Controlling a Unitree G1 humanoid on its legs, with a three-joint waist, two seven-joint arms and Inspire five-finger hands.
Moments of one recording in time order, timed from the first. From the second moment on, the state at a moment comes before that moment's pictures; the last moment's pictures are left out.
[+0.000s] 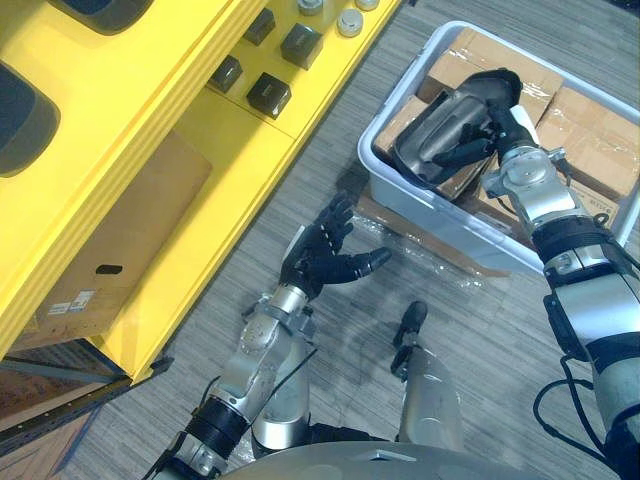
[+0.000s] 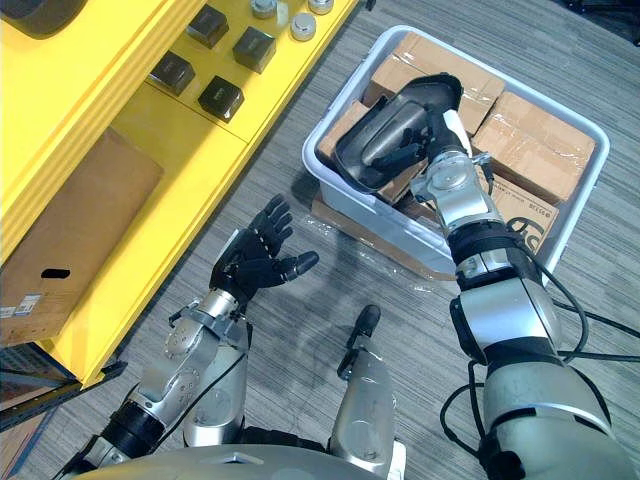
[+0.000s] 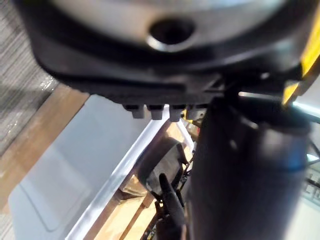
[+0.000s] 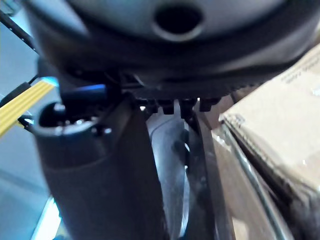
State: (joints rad) left arm -0.07 0.18 -0.45 0.11 -0.54 -0.23 -0.06; right arm -1.03 -0.65 0.36 0.91 0.04 0.24 -0.16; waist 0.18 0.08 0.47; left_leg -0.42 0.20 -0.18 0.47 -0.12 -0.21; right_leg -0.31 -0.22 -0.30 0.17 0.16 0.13
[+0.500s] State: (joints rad) left arm 0.00 0.23 -0.45 0.05 -0.54 -0.24 -0.11; right arm -1.03 -0.80 0.26 0.73 0.11 0.05 -0.41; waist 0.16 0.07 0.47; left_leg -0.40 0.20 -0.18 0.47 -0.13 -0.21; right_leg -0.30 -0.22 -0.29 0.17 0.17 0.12
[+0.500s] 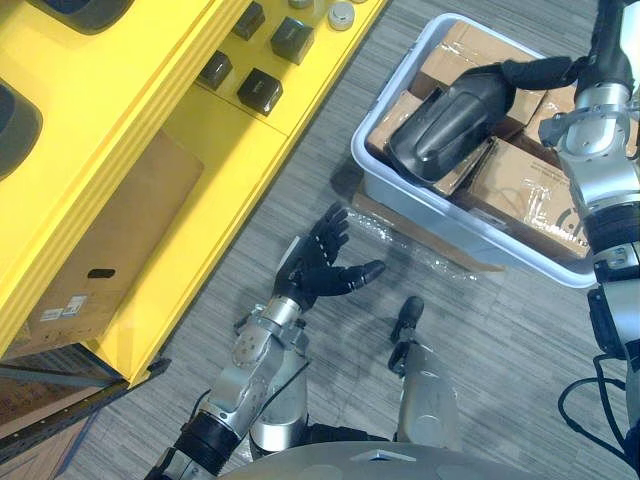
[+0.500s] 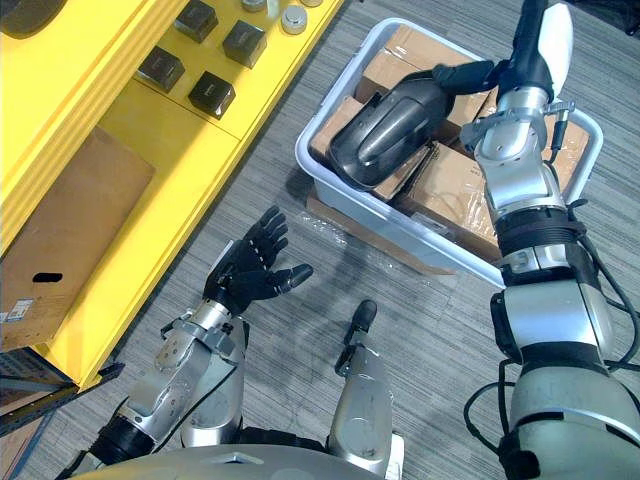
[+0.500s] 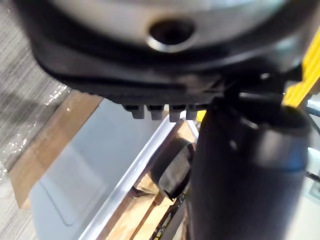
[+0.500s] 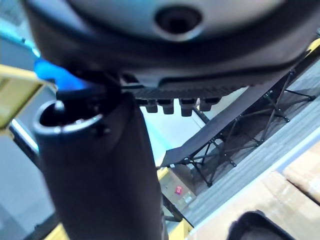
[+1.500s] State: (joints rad) left arm -0.18 0.20 -0.47 0.05 -0.46 -0.21 -0.09; right arm -0.86 -0.53 0.07 0.67 0.39 0.03 -0.33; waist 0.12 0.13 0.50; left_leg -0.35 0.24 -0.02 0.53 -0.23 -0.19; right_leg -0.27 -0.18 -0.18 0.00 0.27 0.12
